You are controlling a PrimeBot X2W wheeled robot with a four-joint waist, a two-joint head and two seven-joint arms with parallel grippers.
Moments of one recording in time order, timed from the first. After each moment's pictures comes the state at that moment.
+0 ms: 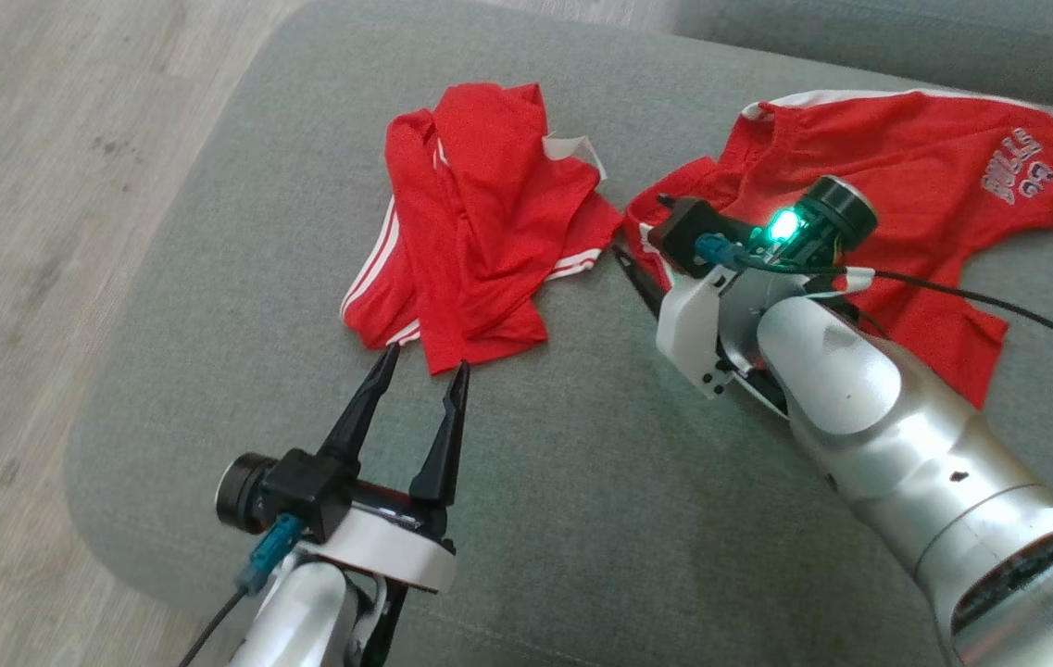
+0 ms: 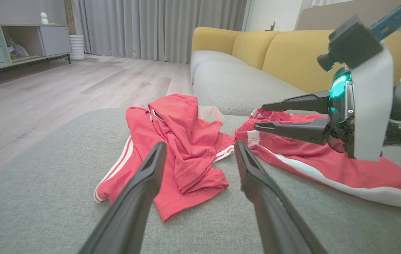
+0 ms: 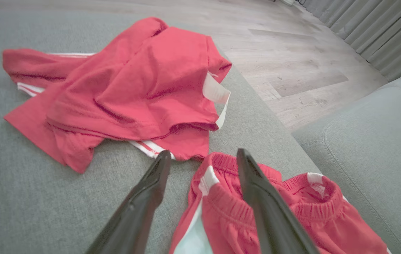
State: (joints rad) left arm -0.22 0.05 -0.39 0.34 -0.23 -0.09 -0.25; right arm -0.89 -0.08 0.74 1.05 0.00 0.13 -0.02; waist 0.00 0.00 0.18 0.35
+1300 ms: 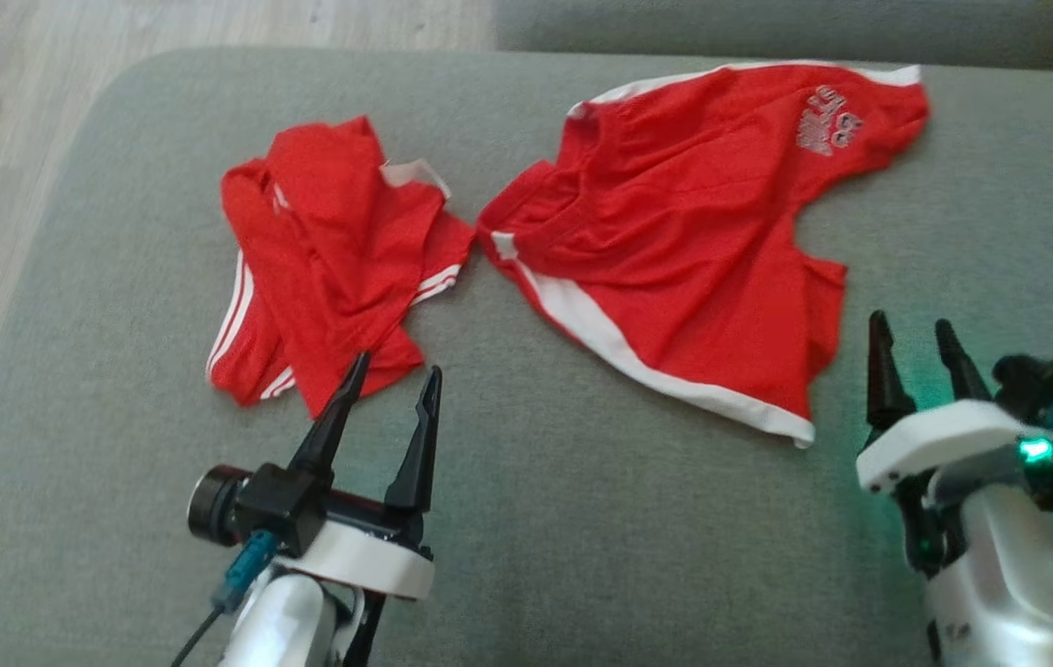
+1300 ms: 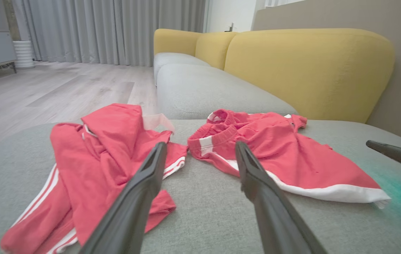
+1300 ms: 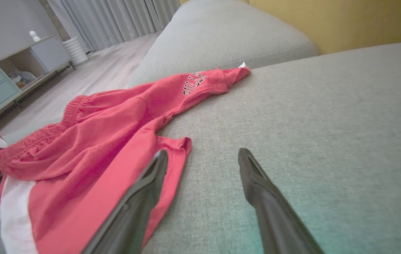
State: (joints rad) left arm -0.17 0.05 -0.32 0.30 -0.18 -0.10 -0.25; right arm -0.33 -0.05 -0.12 0.64 0.19 0.13 -0.15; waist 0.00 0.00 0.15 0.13
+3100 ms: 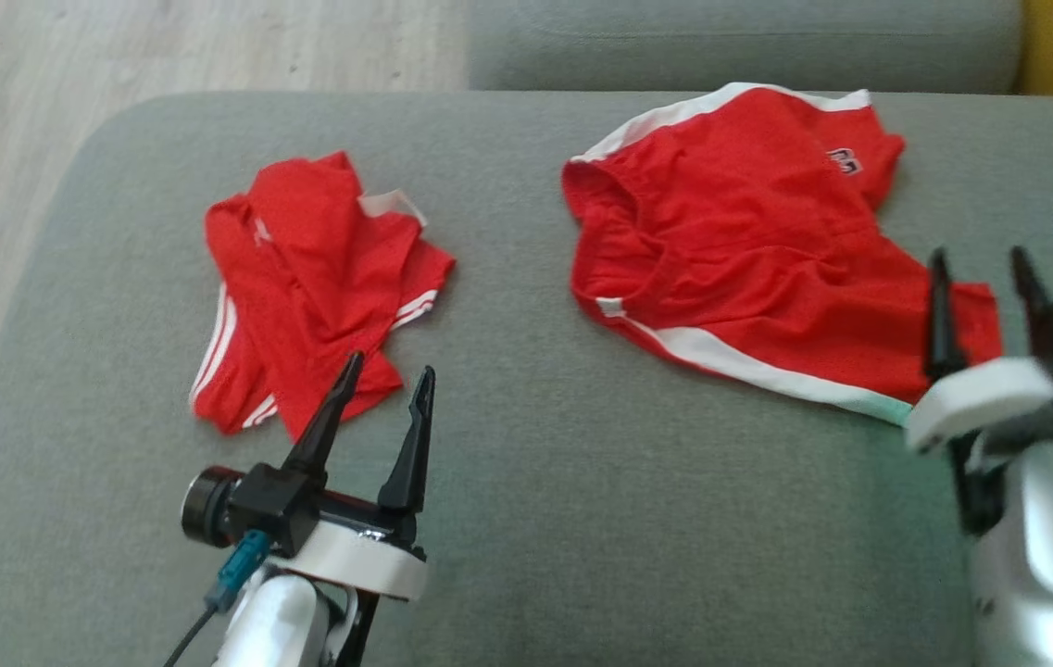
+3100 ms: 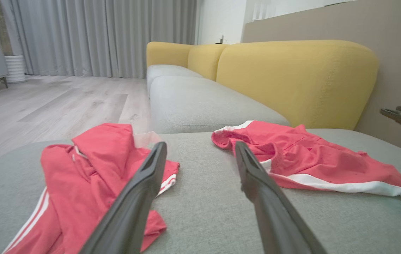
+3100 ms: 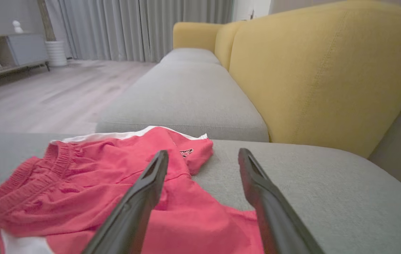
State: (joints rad) left arm -0.18 0.05 -0.30 0.31 -0.17 -0.11 -0.25; right arm -0.40 -0.07 -0.27 0.56 -0.16 0.13 -0.14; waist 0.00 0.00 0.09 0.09
